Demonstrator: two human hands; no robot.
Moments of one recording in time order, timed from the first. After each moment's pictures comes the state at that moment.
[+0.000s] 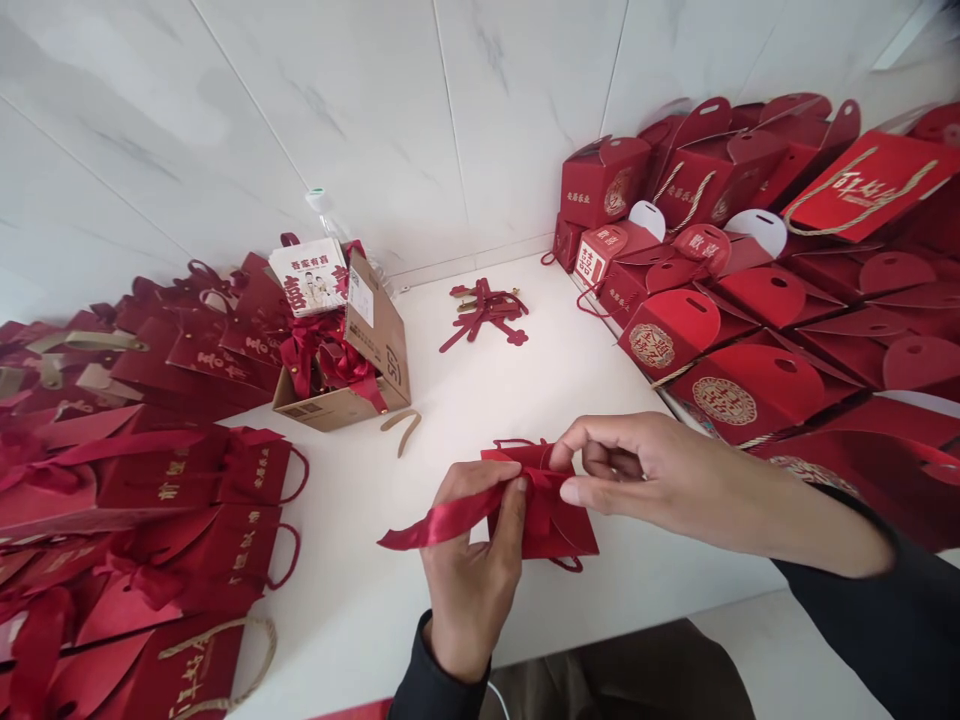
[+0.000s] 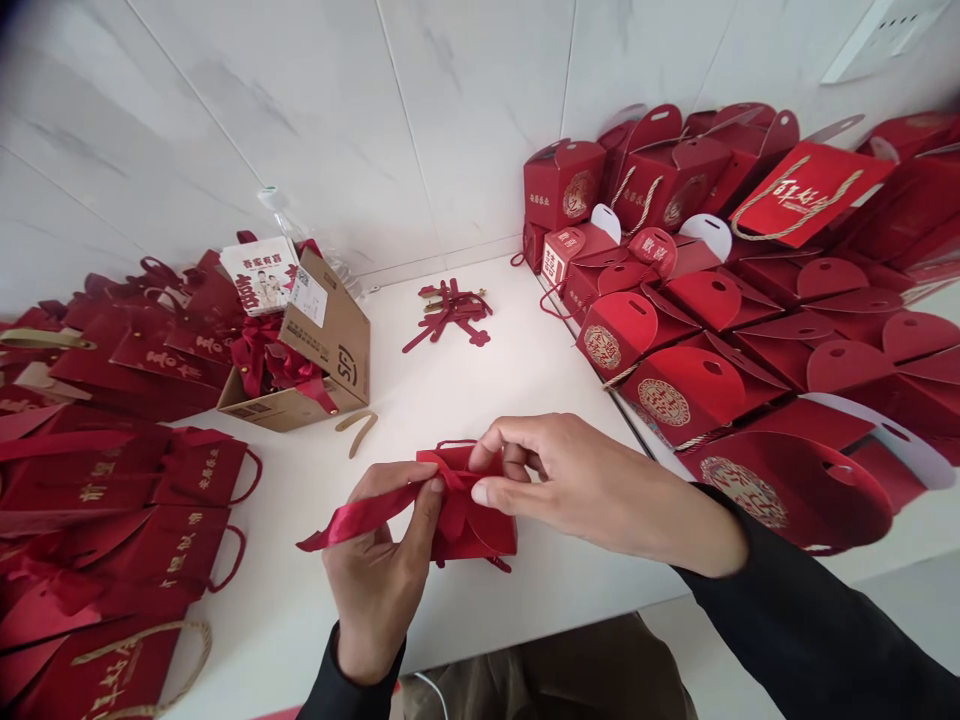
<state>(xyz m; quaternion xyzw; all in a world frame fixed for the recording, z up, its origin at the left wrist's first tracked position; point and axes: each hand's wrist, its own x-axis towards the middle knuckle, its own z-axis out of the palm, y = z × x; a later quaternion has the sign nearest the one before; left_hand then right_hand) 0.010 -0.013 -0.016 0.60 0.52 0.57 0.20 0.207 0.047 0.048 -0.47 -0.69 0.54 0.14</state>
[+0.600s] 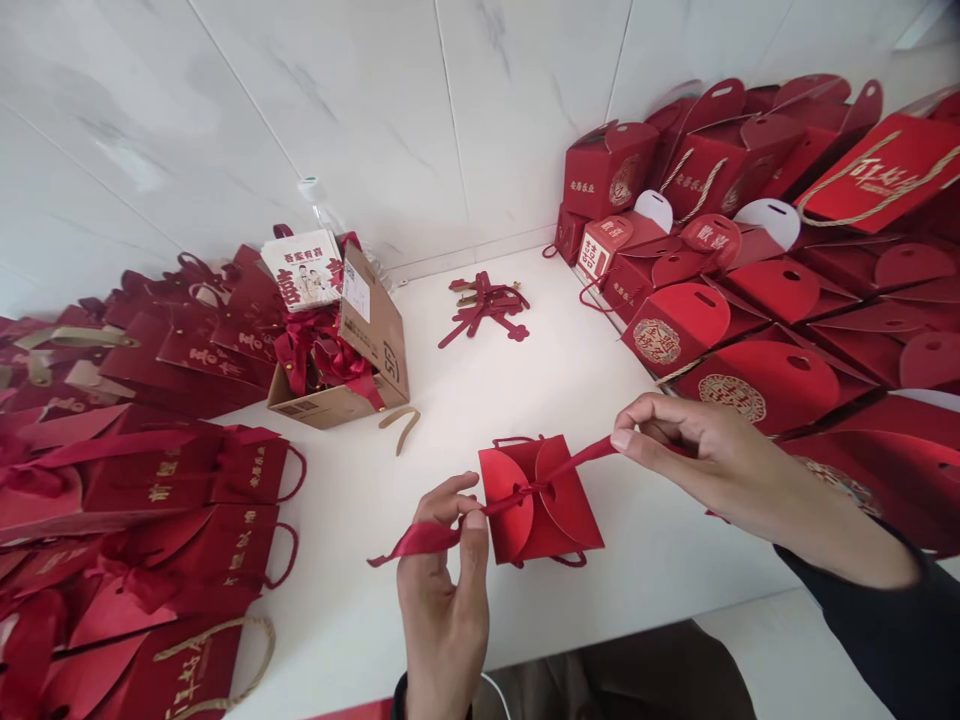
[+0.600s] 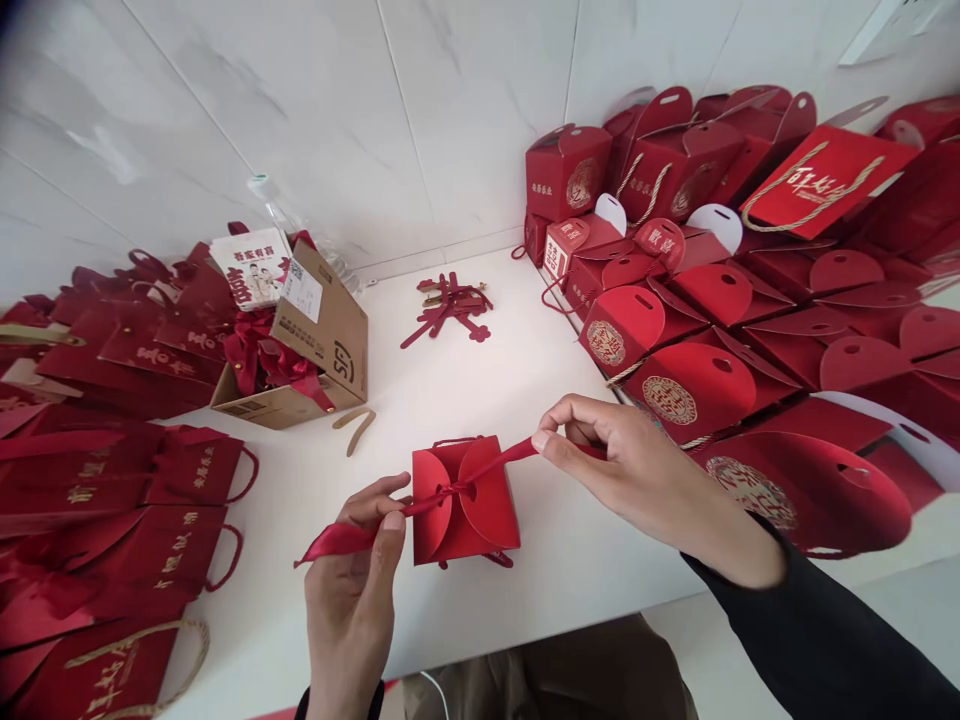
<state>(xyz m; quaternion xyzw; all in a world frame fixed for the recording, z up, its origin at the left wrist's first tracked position) -0.005 -0.044 -0.020 0.46 0.66 0.50 0.32 0.234 0.043 0.024 -0.57 -0.63 0.47 0.23</state>
